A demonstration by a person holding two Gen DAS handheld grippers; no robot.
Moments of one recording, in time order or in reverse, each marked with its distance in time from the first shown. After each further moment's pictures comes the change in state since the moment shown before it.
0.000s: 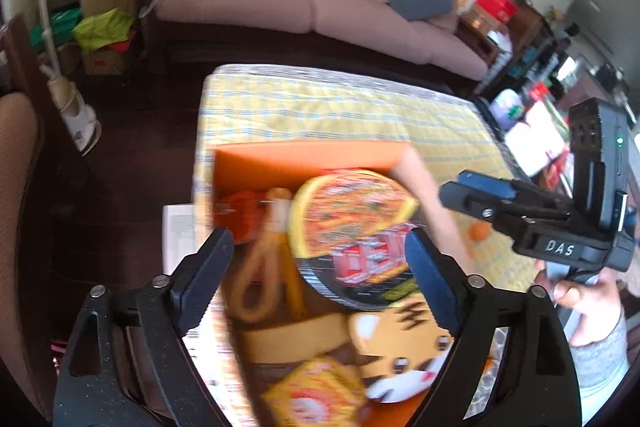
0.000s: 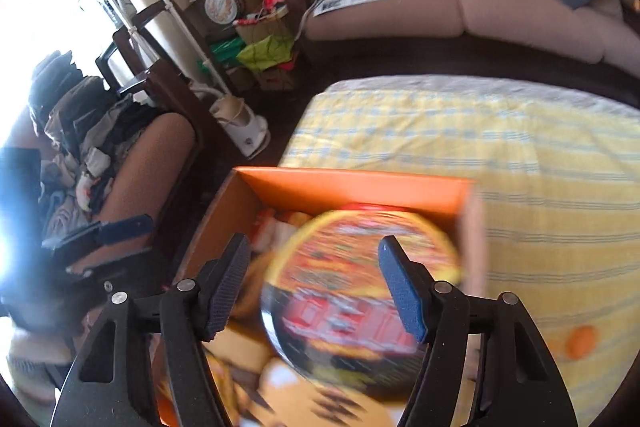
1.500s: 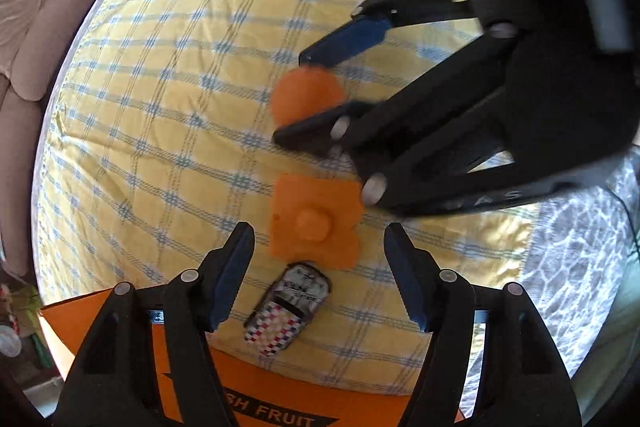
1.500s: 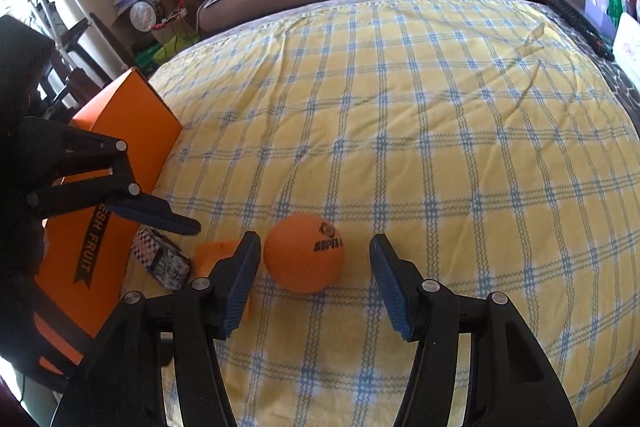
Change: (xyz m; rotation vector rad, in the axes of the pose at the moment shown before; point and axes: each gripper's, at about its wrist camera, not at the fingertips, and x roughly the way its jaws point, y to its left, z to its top) left arm 0.241 -0.292 -0.082 1.101 0.597 0.041; right arm -0.022 -0.245 -0.131 0.126 0.013 -0.124
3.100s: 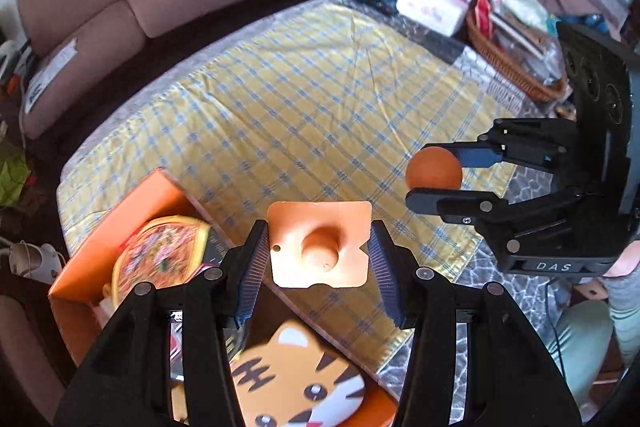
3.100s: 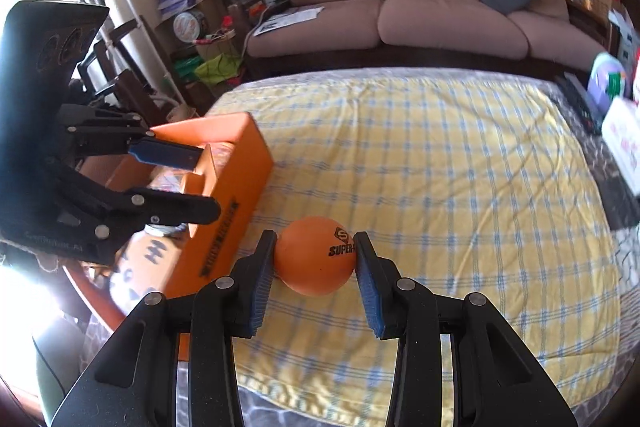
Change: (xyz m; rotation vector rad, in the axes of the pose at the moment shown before) left arm -0.161 0.057 -0.102 -0.528 -0.396 -0.020; right arm -0.112 0.087 0.014 -0.137 -0.103 0.036
